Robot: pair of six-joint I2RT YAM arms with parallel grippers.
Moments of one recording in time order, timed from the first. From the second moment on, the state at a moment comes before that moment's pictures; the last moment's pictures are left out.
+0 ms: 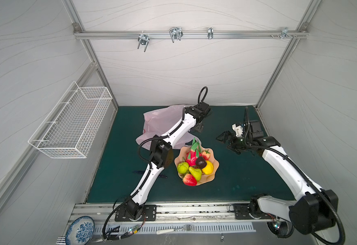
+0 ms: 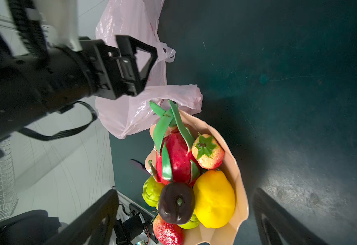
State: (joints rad) left arm -0.68 2.46 2.46 -1.25 -0.45 -0.20; right arm 0.27 1.19 0.99 -0.68 -0.54 0.65
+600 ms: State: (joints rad) left arm -0.64 2.42 2.09 -1.15 -0.75 -0.11; right arm 0.25 1.18 0.93 -0.60 -0.57 0.66
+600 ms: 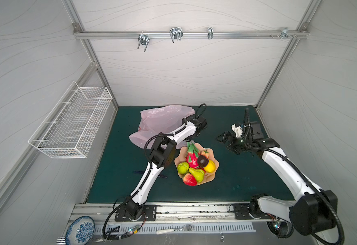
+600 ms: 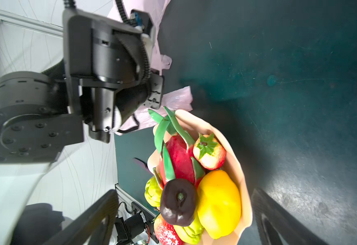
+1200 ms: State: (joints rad) left arm -0.51 1.83 1.71 -1.00 -0.56 -0.14; right arm 0.40 1.55 1.09 -0.37 -0.64 0.77
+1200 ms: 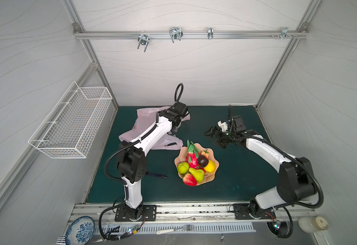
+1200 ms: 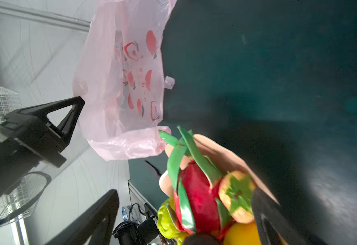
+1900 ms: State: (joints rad) left arm -0.43 1.57 1.65 -0.99 -0.32 -0.12; right arm 0.52 1.77 1.31 -0.38 -0.65 0.80
